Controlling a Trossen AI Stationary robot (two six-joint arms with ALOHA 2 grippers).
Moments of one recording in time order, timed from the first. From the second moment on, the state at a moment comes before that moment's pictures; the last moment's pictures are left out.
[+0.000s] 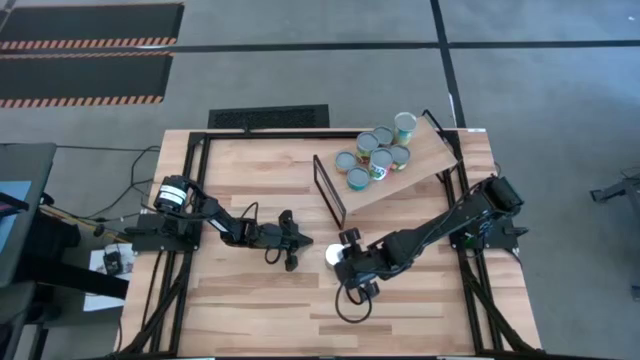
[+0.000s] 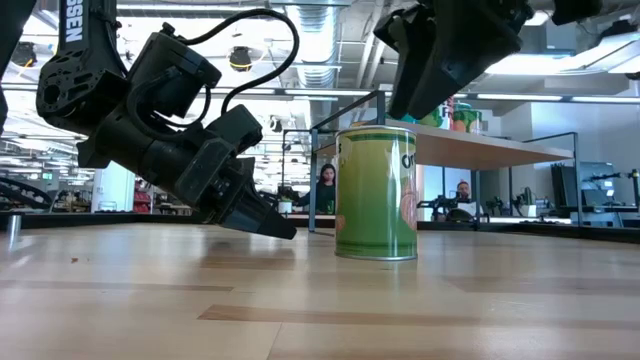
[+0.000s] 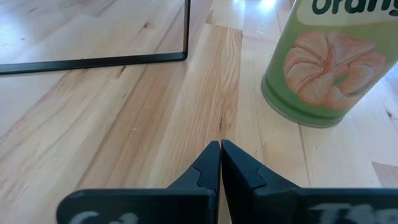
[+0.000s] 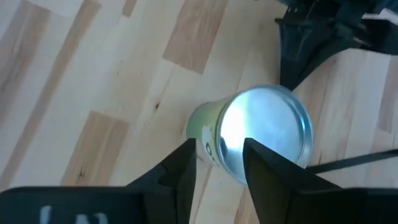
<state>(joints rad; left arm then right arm) -0.17 1.93 0.50 0.95 -0.24 -0.26 0.43 1.79 1.37 -0.69 0.29 -0.02</state>
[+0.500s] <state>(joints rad) -0.17 1.93 0.50 0.95 -0.24 -0.26 0.40 1.82 1.37 -0.71 0.29 -0.07</state>
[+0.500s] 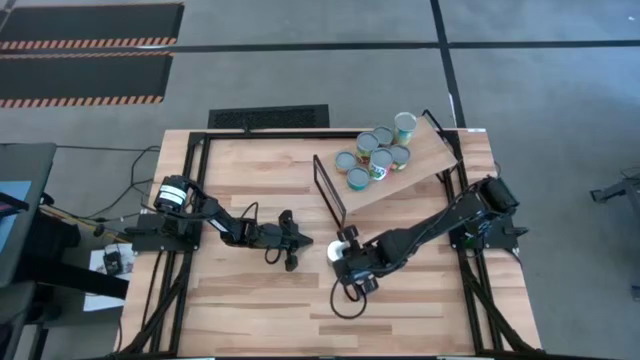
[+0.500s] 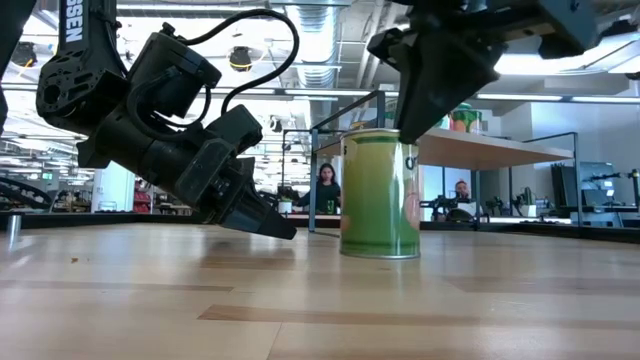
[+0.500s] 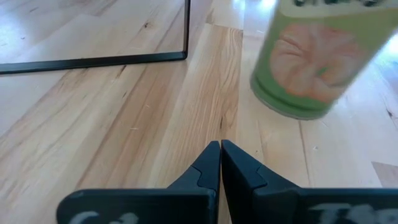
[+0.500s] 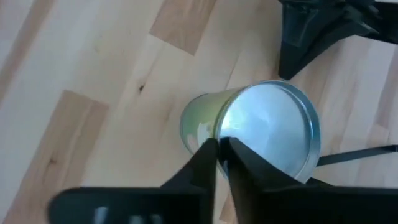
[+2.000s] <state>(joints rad) -0.17 1.93 0.50 0.95 -0.24 -0.26 0.01 1.22 1.37 -1.57 0.55 0.57</state>
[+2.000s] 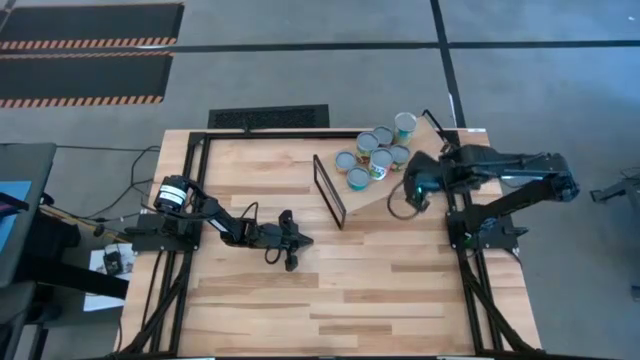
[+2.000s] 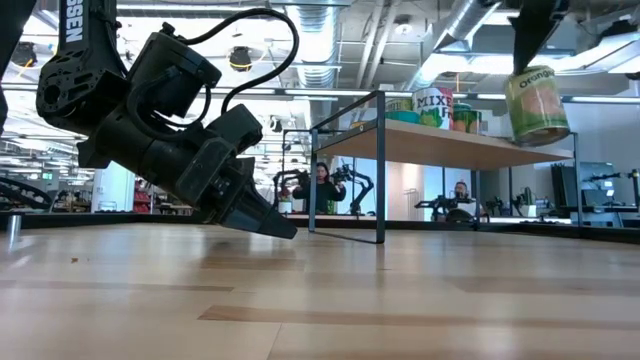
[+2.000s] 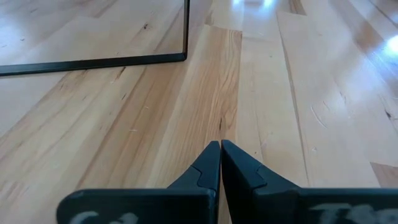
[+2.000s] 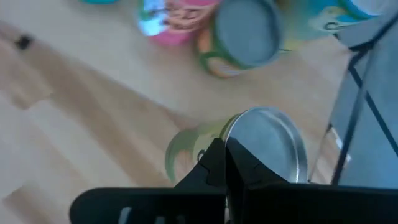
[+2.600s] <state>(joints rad) -0.17 1.93 0.50 0.96 -0.24 -0.26 -0.28 1.21 1.37 -1.50 0.61 0.32</state>
